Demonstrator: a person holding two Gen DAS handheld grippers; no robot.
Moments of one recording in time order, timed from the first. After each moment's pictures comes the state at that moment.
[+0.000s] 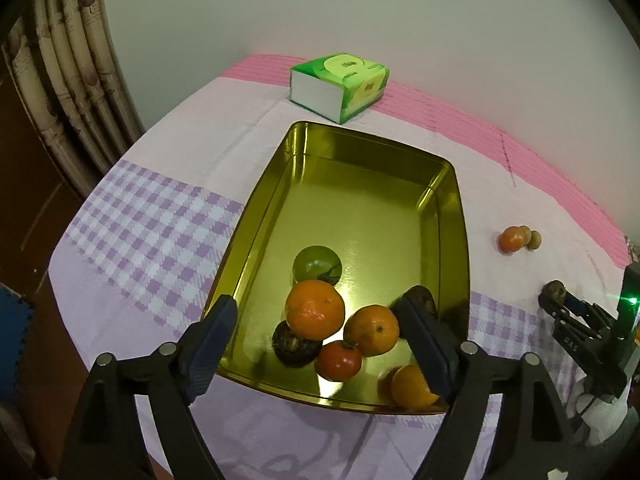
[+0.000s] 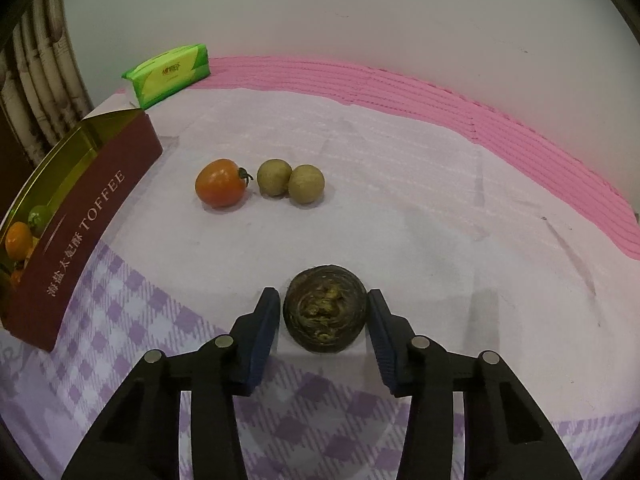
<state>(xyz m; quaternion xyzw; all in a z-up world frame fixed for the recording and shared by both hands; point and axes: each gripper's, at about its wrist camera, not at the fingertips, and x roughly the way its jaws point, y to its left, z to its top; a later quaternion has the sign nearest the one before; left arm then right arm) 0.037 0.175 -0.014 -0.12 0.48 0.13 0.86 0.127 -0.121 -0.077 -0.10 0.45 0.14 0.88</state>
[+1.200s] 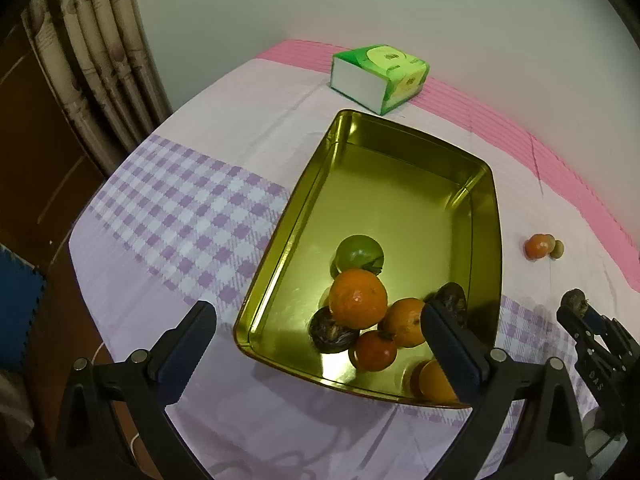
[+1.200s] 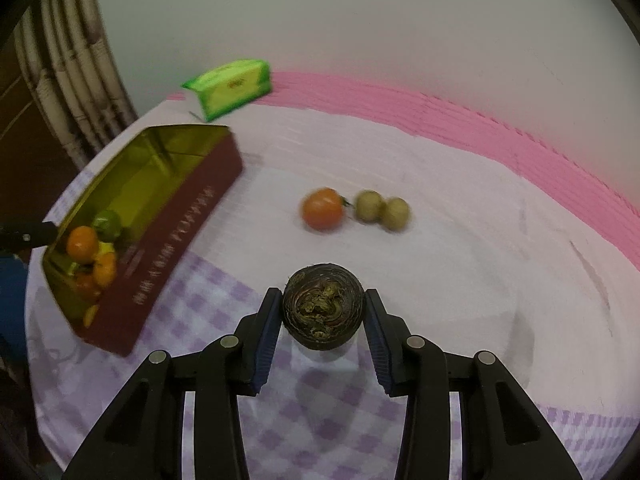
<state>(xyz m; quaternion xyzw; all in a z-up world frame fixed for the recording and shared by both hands) 0.028 0.198 -0.014 -0.14 0.50 0.17 0.84 0.096 -0.073 -0.034 -0.09 0.43 0.22 0.87</state>
